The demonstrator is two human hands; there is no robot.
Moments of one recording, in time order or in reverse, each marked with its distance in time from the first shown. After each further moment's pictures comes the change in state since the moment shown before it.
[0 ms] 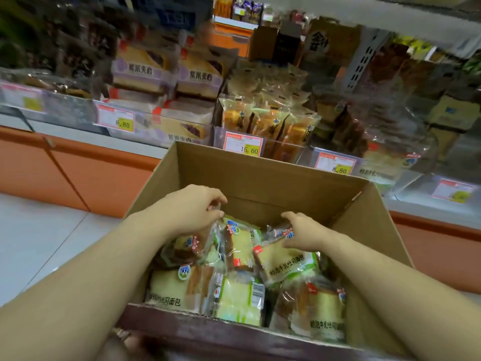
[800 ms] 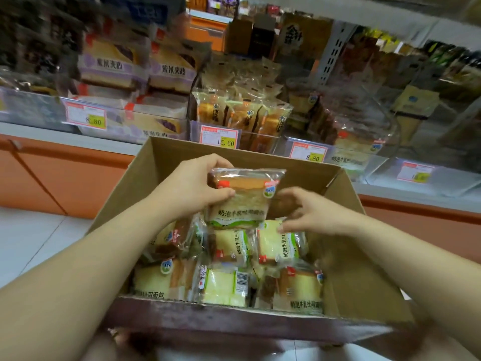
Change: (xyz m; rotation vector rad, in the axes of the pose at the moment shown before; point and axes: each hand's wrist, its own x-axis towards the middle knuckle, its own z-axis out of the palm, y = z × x) left_hand 0.001 0.038 -0.009 -0.437 0.252 0.160; right_hand -0.075 0.001 -0.041 0.362 0.069 -0.184
